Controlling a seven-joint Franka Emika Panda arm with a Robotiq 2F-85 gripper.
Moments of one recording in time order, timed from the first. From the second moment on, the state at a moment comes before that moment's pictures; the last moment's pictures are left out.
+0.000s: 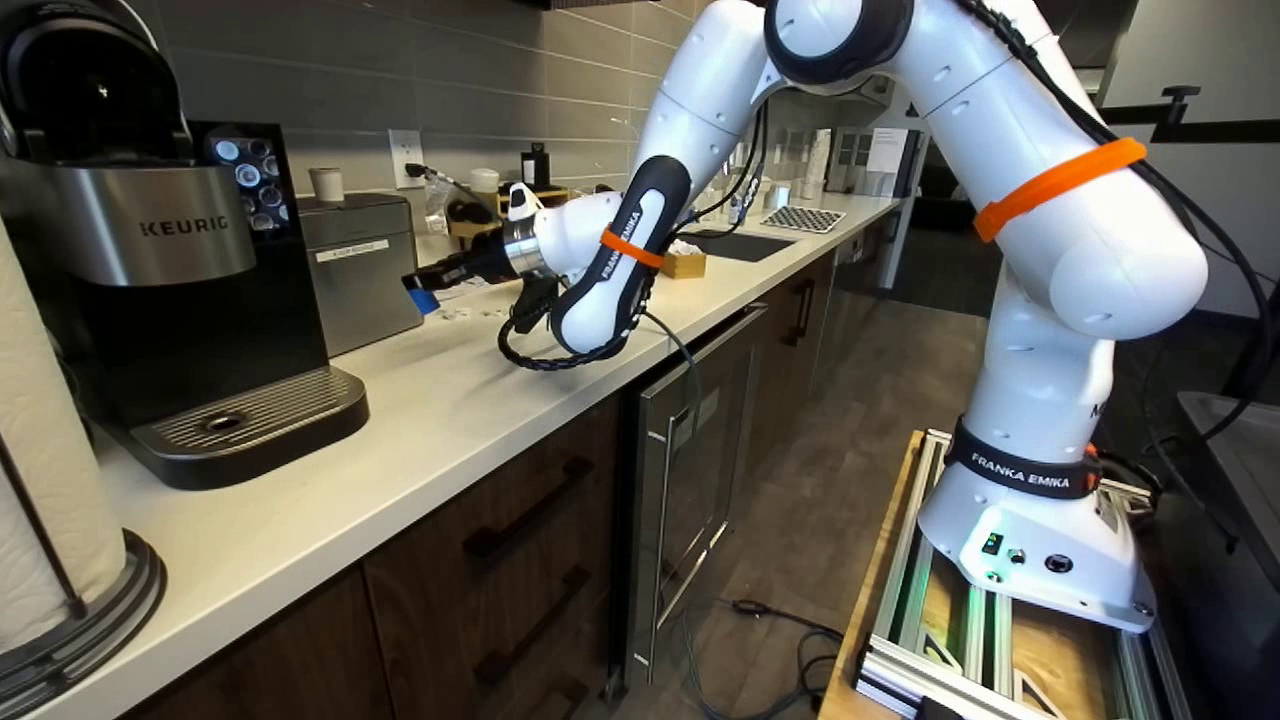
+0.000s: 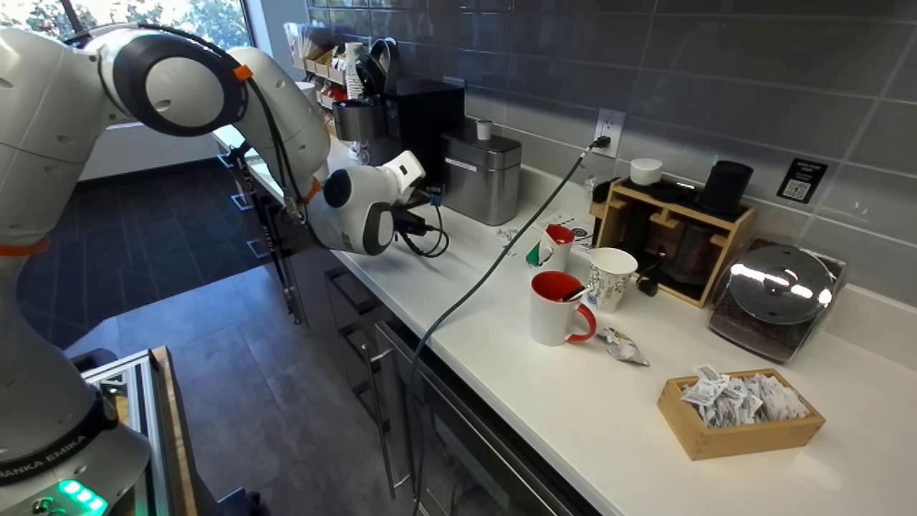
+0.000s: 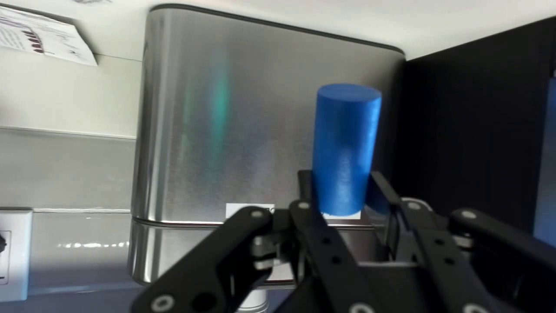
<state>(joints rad) 0.14 0.68 0.01 -1.99 -0.33 3.94 0.05</state>
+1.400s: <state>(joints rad) 0.00 0.67 0.15 -1.99 -0.40 3.68 0.03</state>
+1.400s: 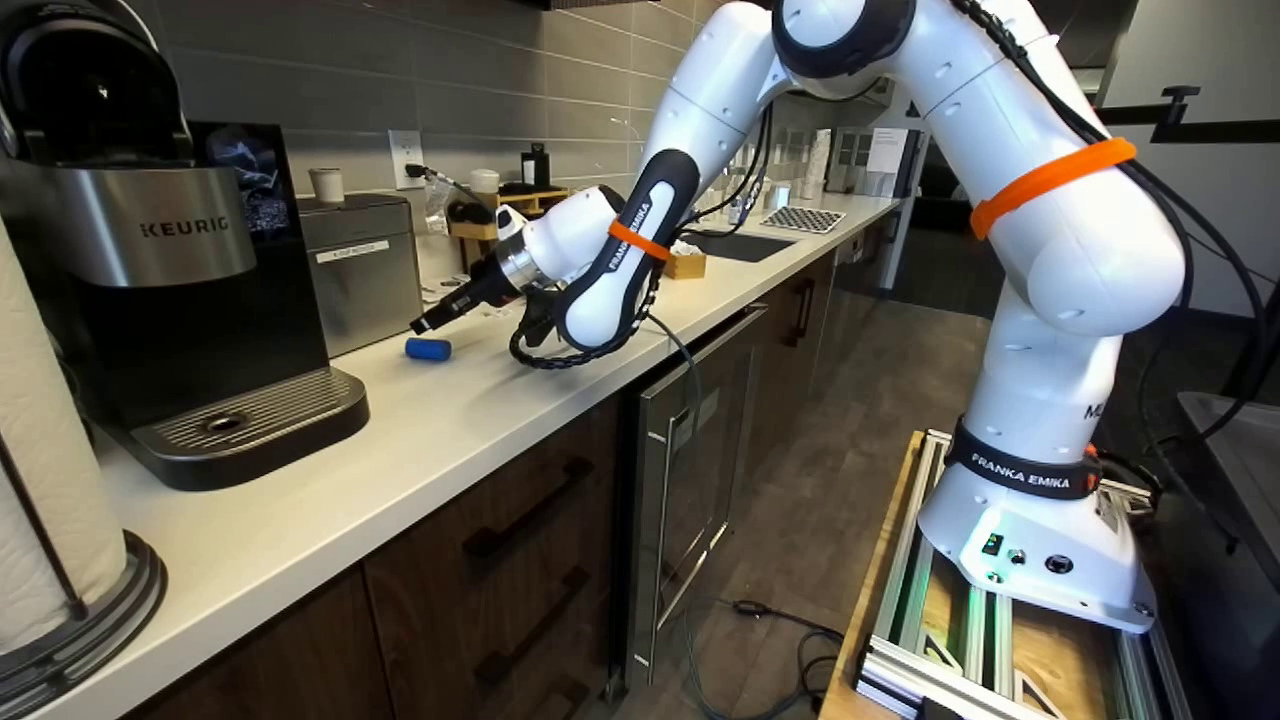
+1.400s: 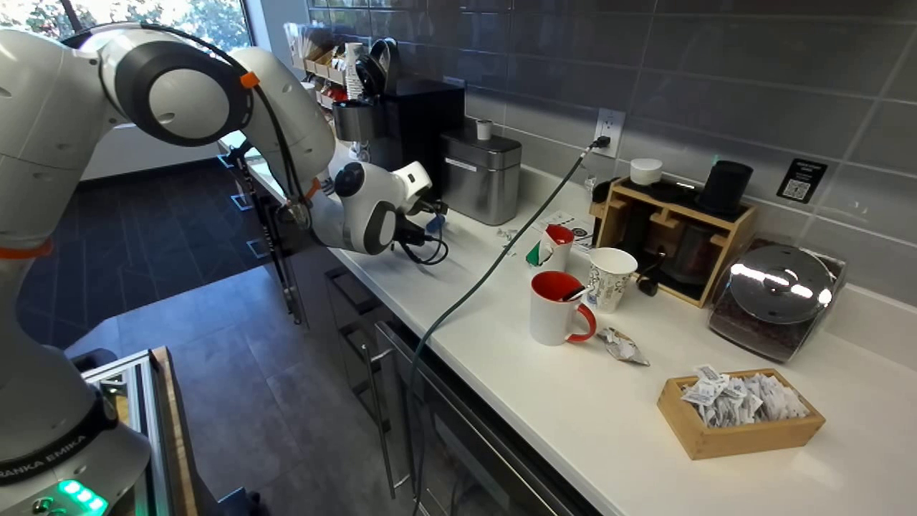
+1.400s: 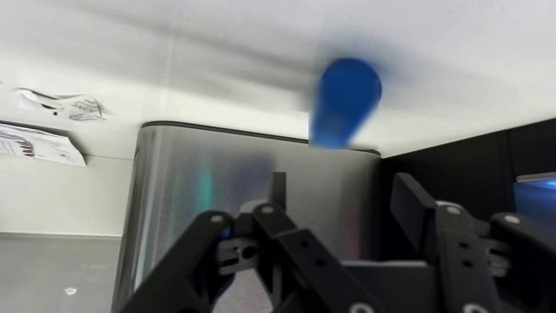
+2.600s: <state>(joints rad) 0.32 0.23 -0.15 -2.26 0.02 3.62 -0.26</state>
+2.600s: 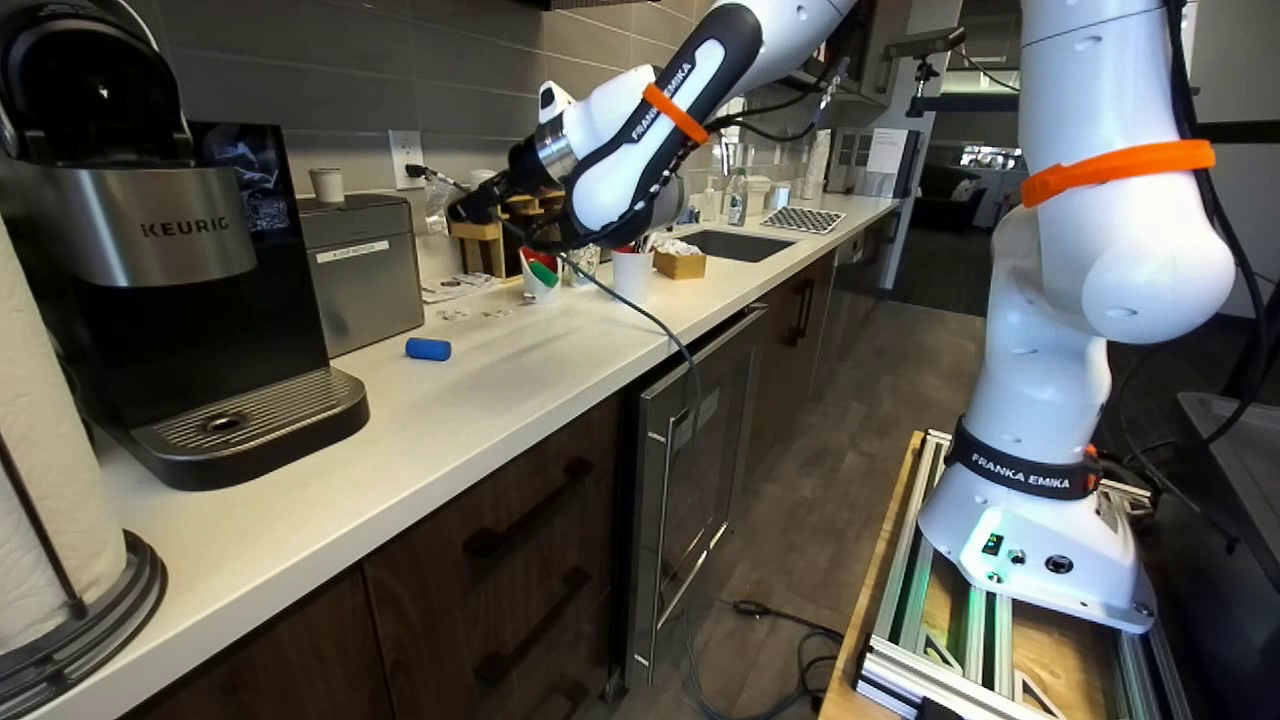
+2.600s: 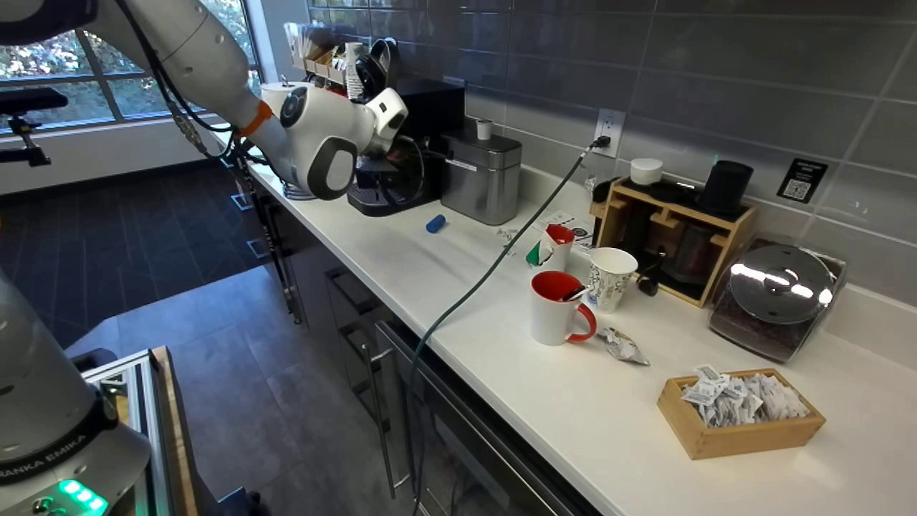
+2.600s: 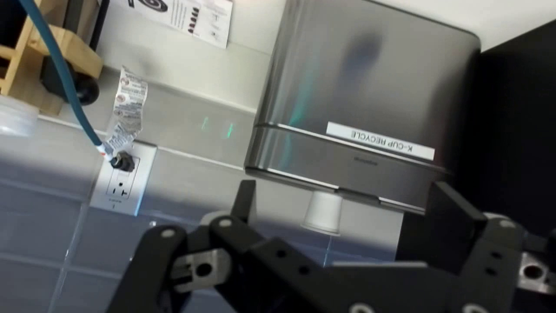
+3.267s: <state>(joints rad) 0.30 0.18 -0.13 -2.19 -0.04 3.49 -0.23</state>
